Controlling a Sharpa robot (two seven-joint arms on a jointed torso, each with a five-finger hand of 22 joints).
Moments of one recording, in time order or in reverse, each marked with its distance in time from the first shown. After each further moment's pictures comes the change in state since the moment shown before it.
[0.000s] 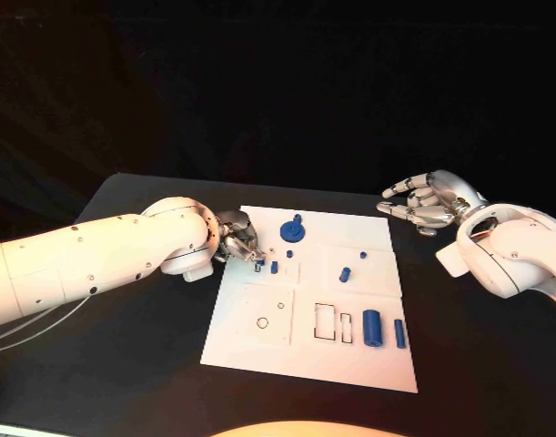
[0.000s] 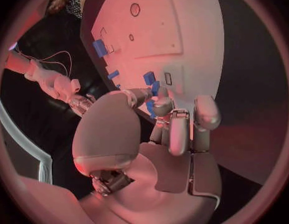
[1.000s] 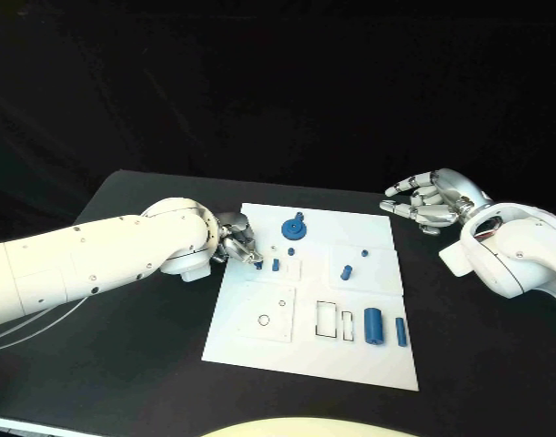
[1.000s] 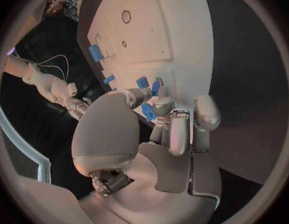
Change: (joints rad) left arm -0.011 -0.003 -0.003 -0.010 -0.027 0.020 -0.003; left_hand -0.014 -0.014 0.025 -0.025 0.005 0.001 -0.001 0.002 0.000 0.002 -0.002 0.000 0.001 0.000 0.000 0.000 0.000 0.000 0.003 -0.003 0.000 0.003; right arm -0.001 -0.006 0.000 0.008 0.000 -0.001 0.003; right_hand 0.000 0.000 0.000 0.000 0.000 0.000 0.000 0.000 0.000 0.000 0.000 0.000 0.000 0.000 0.000 0.000 0.001 0.000 0.000 0.000 0.000 0.000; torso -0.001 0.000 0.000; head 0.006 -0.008
